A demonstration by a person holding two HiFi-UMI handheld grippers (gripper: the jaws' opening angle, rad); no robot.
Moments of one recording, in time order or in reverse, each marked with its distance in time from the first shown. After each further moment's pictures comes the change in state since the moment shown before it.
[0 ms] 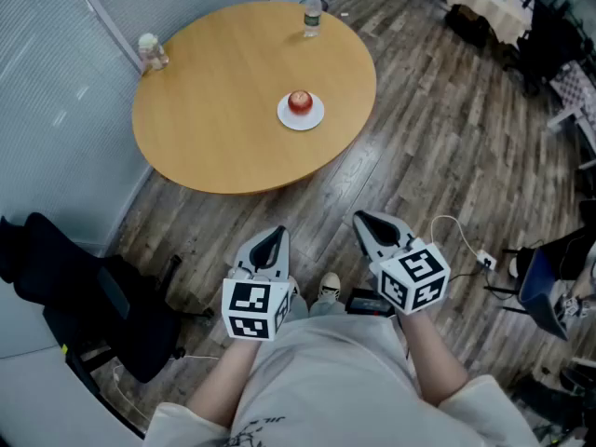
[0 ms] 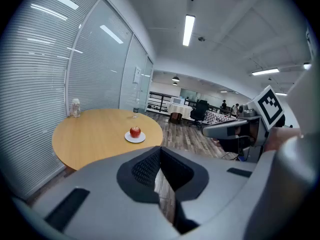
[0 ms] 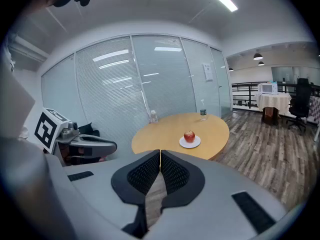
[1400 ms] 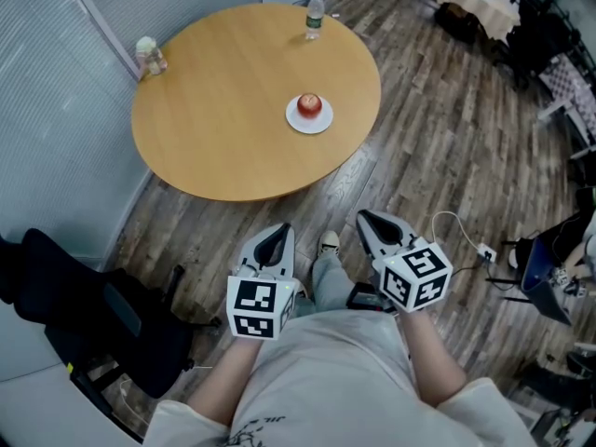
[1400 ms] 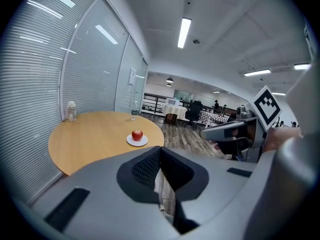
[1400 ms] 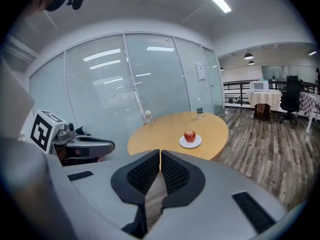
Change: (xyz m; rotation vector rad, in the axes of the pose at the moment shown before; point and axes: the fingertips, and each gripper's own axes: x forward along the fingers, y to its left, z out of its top) left arm -0.006 0.047 0.013 0.042 -0.016 -0.064; right arm 0.036 0.028 0.005 0.059 -0.006 -0.079
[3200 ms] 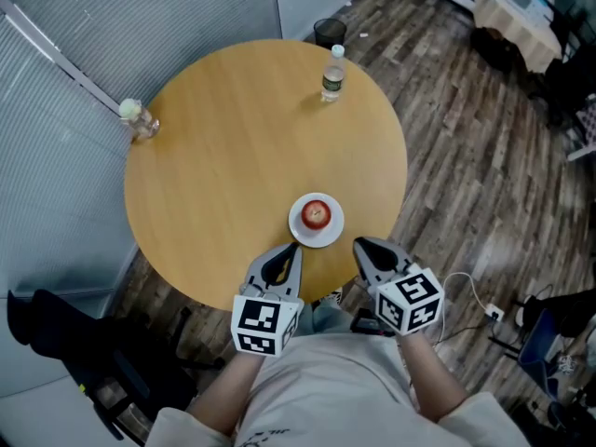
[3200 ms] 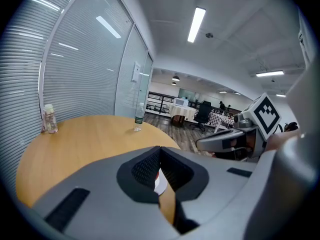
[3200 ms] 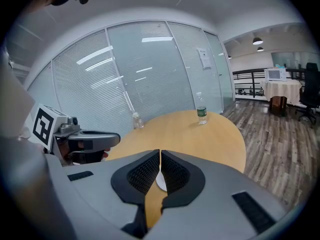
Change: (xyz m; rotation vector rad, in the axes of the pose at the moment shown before) left arm 0.258 0.109 0.128 -0.024 0.012 0.033; right arm 0.225 -0.166 0.119 0.029 0.077 0.113
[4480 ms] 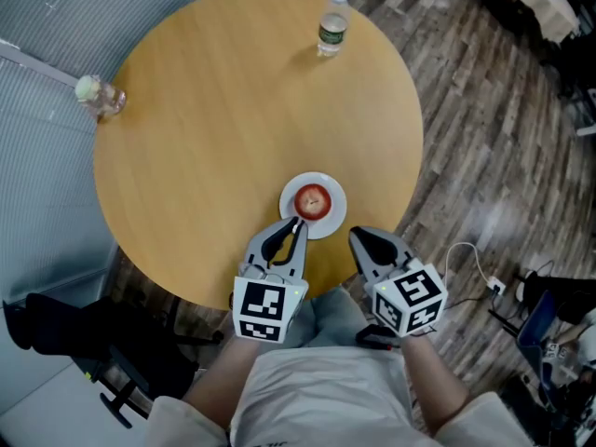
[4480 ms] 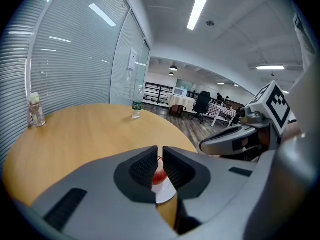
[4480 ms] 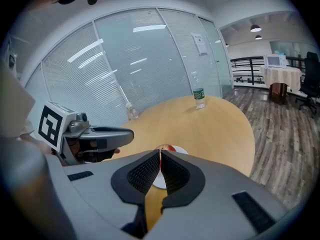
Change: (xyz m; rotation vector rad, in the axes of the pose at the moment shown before) left arm 0.086 0.023 -0.045 0.021 0.109 -0.032; right arm 0.054 -0.033 -0.045 0.062 0.106 -0.002
